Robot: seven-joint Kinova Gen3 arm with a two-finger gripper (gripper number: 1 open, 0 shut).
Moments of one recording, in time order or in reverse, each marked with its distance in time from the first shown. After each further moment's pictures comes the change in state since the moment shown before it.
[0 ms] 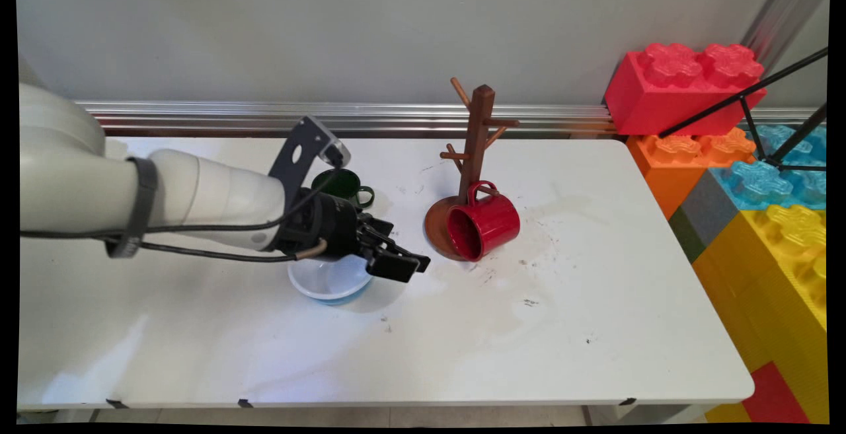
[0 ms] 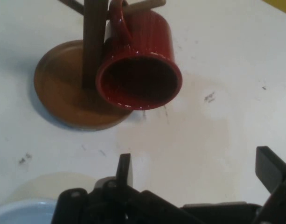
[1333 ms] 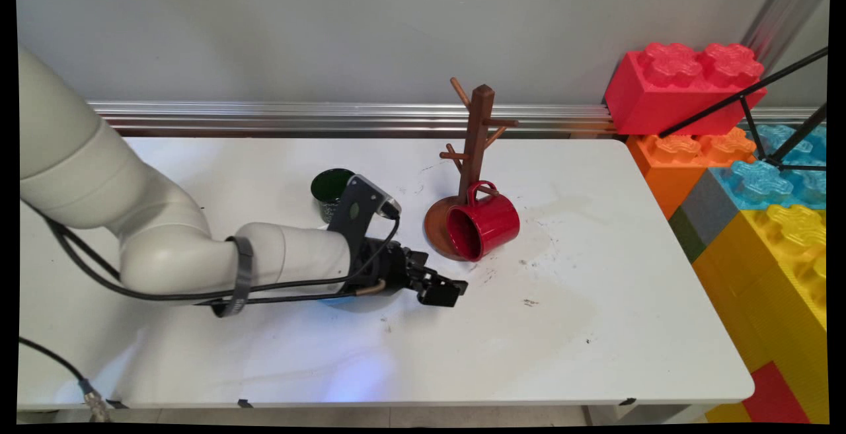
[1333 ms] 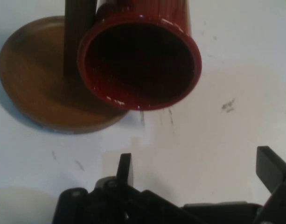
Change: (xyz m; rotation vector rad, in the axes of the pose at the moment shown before) arm -0.039 0.012 0.097 0.009 0.058 -0.085
